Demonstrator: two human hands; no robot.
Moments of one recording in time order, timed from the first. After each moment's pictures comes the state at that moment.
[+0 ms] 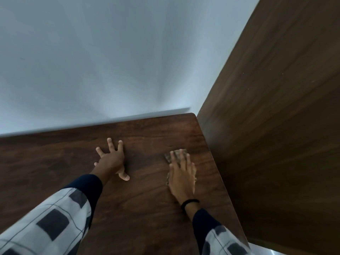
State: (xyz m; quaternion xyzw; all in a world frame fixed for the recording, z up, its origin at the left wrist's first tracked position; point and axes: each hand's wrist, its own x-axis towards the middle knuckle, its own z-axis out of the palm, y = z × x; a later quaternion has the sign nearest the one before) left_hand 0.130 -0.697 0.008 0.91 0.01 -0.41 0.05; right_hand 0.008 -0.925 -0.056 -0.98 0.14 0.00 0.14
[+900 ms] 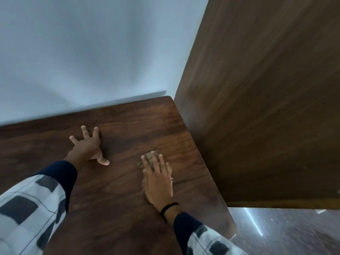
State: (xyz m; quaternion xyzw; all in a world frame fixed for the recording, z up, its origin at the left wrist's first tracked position) left_hand 0.129 -0.693 0.003 0.92 0.00 -0.39 0.03; right_hand -0.074 -0.884 -0.058 -0.98 0.11 -0.02 0.16
